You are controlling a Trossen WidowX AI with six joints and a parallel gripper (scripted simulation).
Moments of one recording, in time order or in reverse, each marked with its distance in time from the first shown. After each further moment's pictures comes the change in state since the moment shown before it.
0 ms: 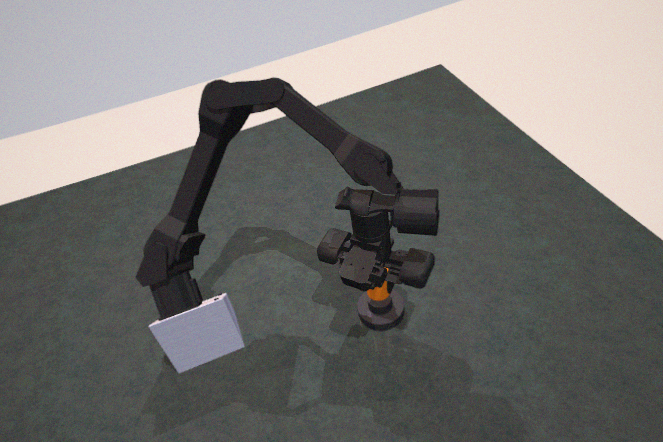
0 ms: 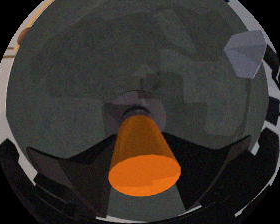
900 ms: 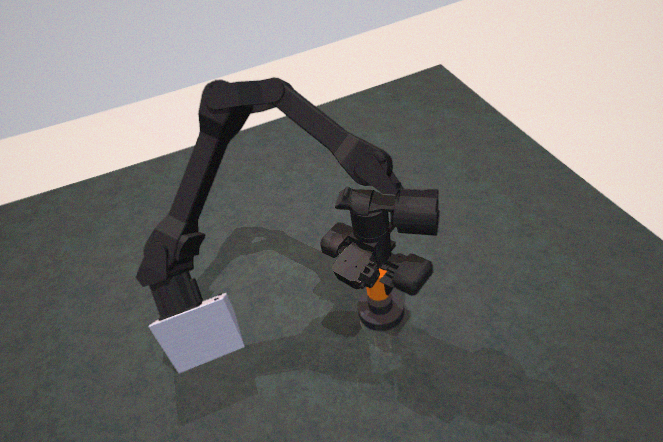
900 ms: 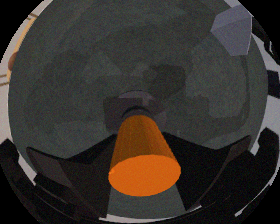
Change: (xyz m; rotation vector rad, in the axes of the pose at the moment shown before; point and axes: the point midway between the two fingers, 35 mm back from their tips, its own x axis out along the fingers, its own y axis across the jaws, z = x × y) arm 0.000 0.000 0.000 0.204 0.000 0.000
